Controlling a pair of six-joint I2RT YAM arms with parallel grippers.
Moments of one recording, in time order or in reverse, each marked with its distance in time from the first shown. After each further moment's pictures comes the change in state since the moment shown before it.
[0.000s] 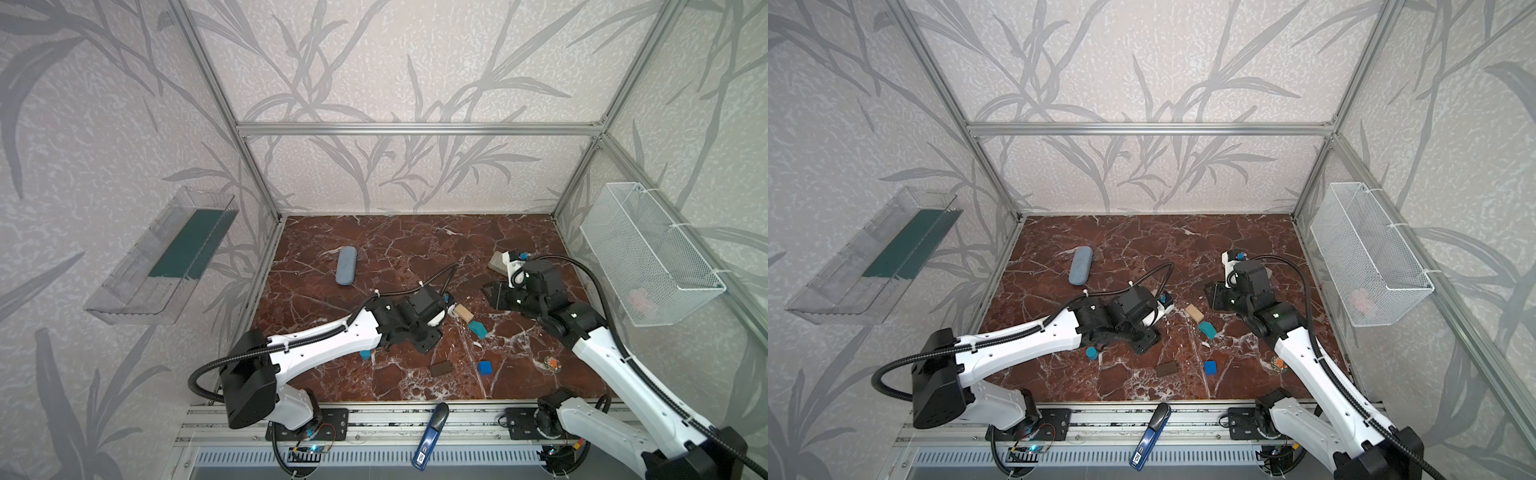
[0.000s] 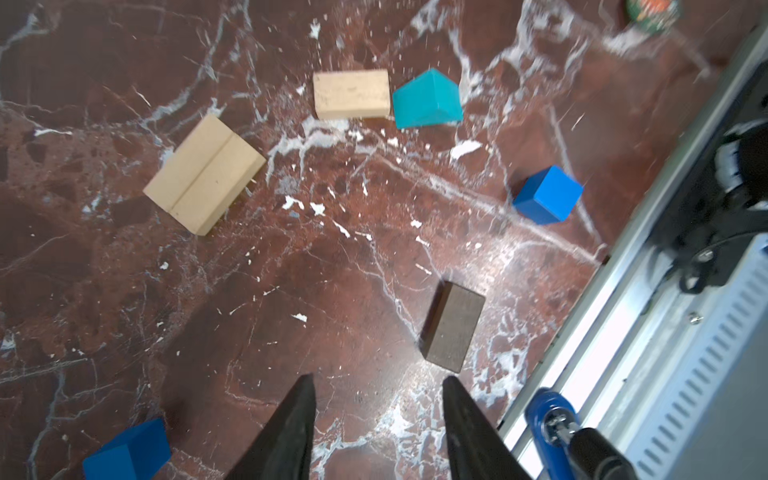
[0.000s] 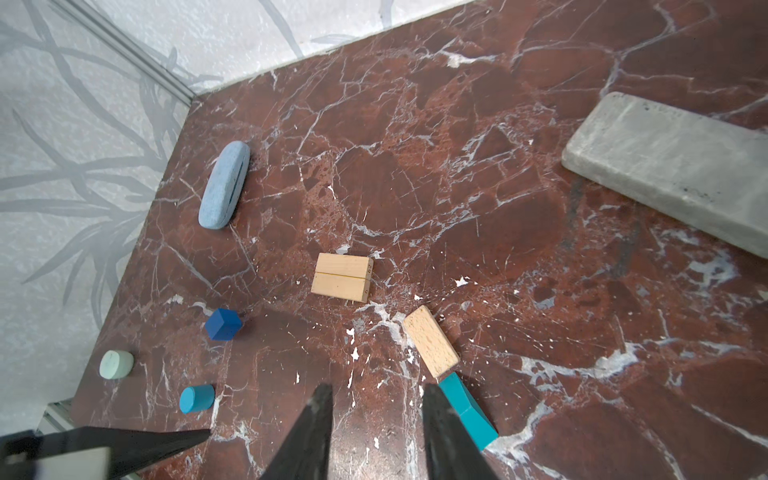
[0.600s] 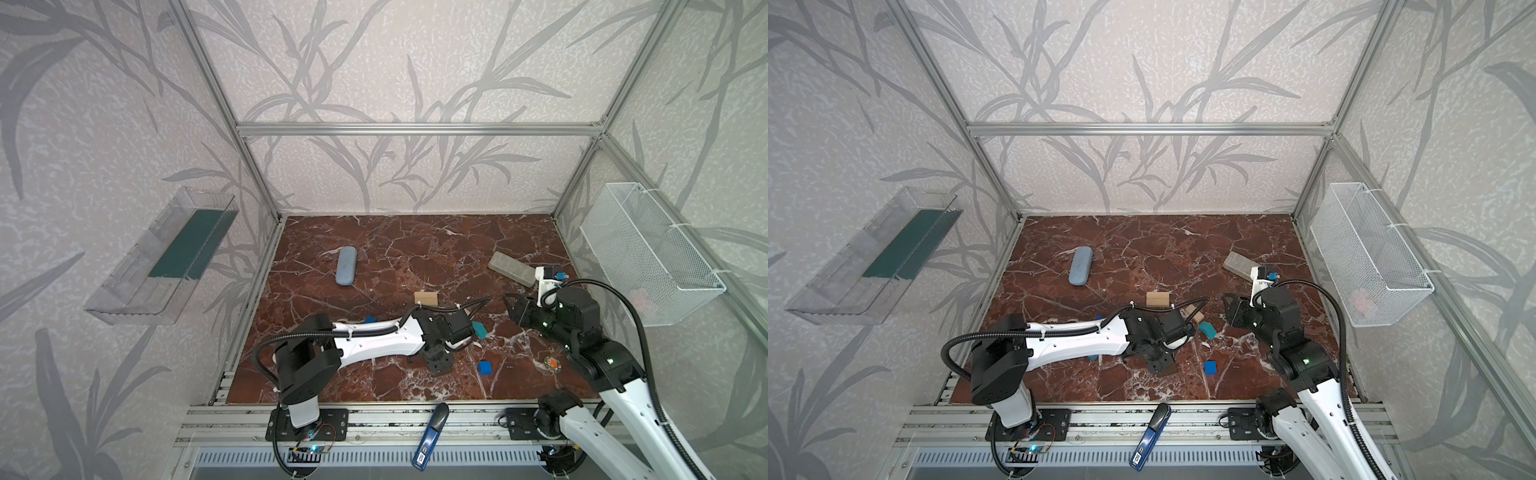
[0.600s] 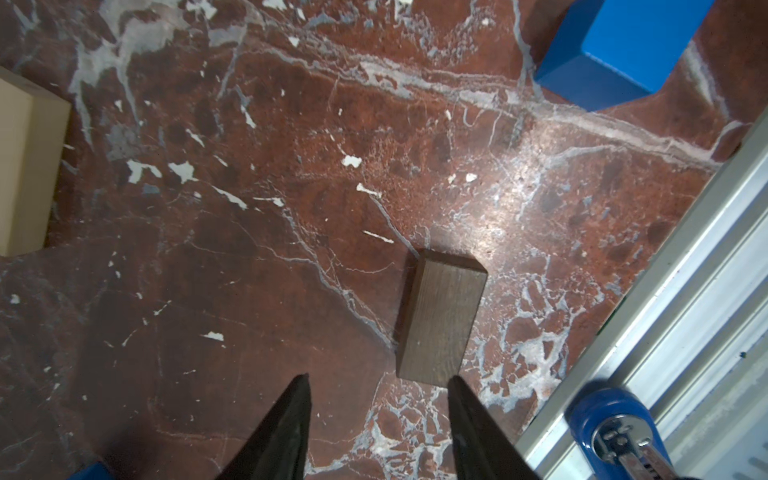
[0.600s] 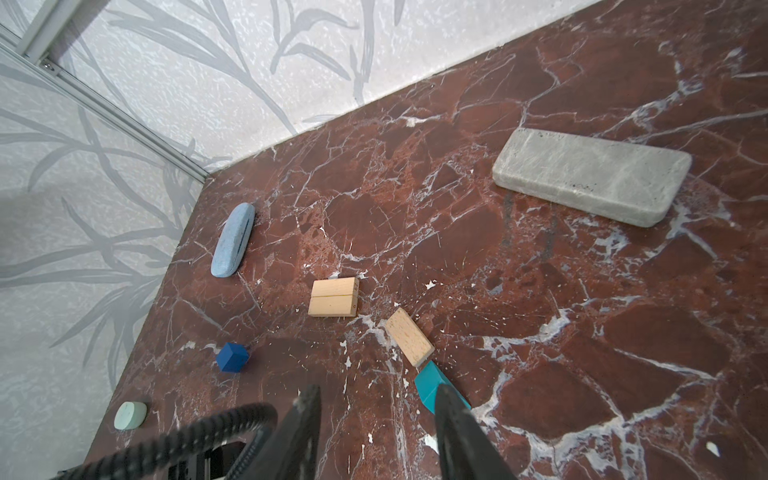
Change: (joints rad) left arm -0.126 0.270 0.102 -0.084 -0.013 0.071; right arm -0.053 -0.333 -0.105 -0.079 0.071 0.068
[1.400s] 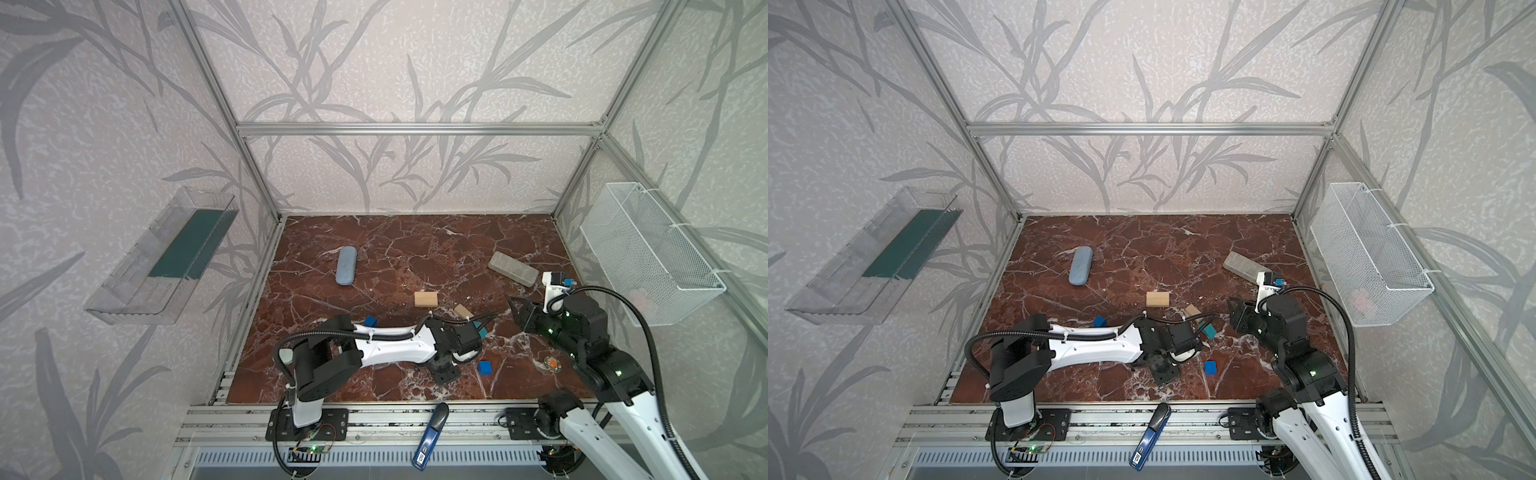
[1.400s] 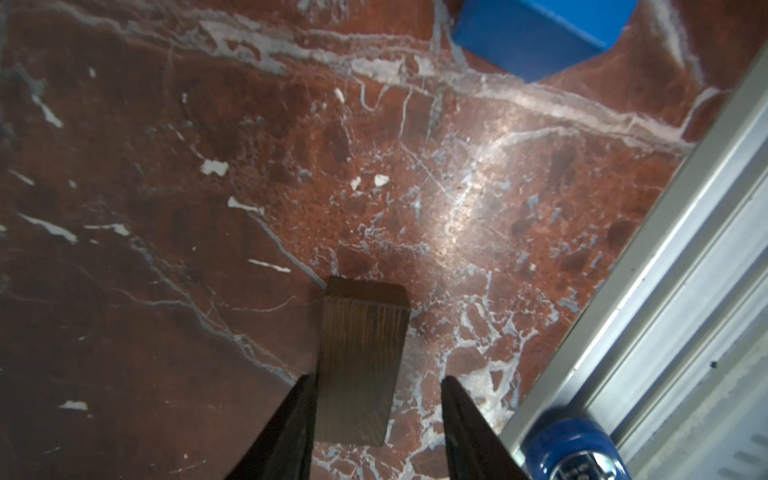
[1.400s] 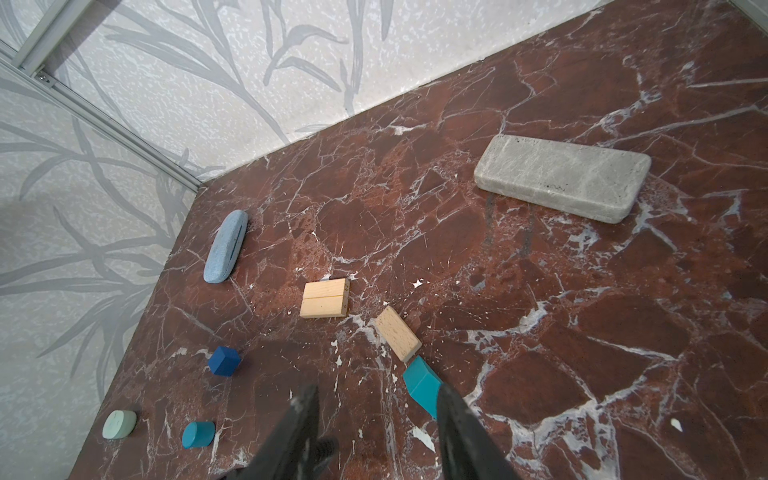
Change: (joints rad) left arm -0.058 0.098 0.008 0.037 0.073 -0.023; right arm -0.002 -0.056 -0.014 -0.040 0.032 0.001
